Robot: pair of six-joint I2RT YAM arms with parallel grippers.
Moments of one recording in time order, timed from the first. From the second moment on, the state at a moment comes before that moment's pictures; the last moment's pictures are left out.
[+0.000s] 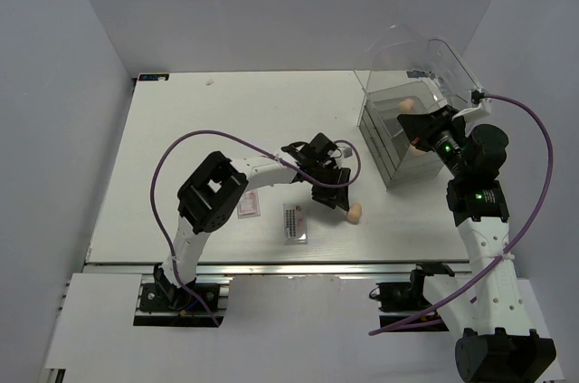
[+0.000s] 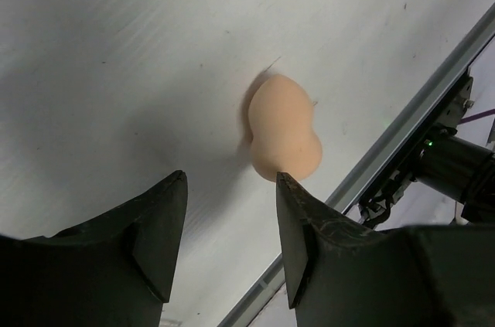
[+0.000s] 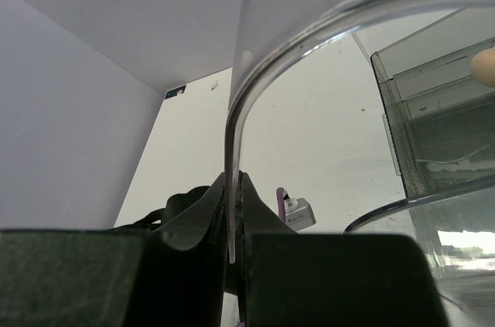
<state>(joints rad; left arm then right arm) -0.86 2.12 1.48 -0.34 0.48 -0.53 0.00 0.82 0.87 -0.08 -0.40 0.66</state>
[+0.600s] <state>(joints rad) -0.87 2.18 1.52 -0.25 0.57 -0.63 0.00 0.82 0.87 -0.08 -0.40 0.65</state>
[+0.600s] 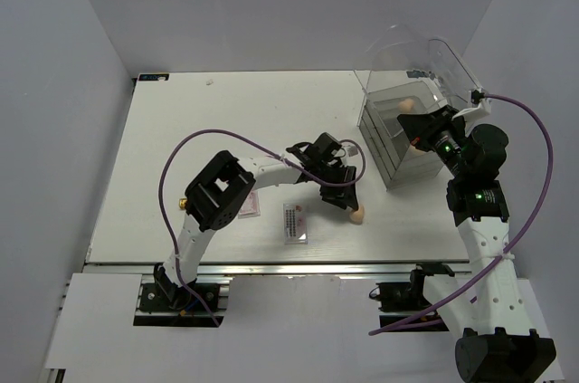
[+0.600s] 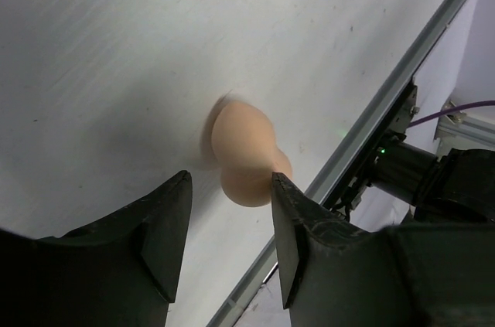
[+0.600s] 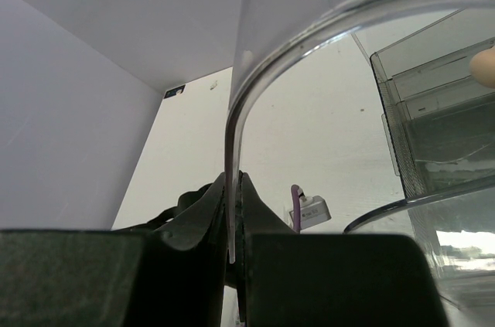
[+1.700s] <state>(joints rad) -0.84 2.22 1.48 0.02 0.70 -0.85 0.00 0.82 0.87 -0.08 -0.40 0.65</state>
